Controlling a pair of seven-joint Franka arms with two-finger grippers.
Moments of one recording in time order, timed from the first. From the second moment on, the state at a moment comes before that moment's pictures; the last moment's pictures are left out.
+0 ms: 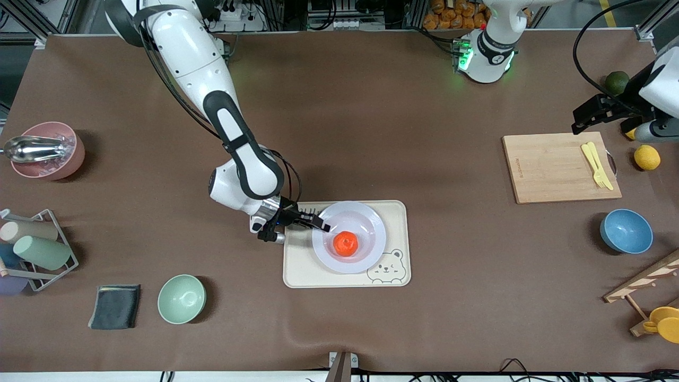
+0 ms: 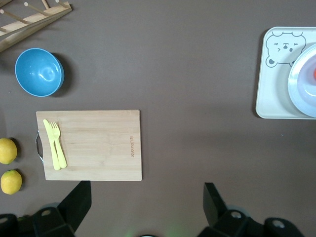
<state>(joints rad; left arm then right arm) 0.07 -0.04 -0.14 -1.58 0.00 1.51 -0.10 0.57 0.79 -0.02 -1.65 1.63 2.59 -0.54</state>
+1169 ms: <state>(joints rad) 0.06 -0.04 -0.15 -1.57 -0.01 1.51 -0.10 0.56 0.71 -0.12 -1.61 1.28 2.63 -0.41</state>
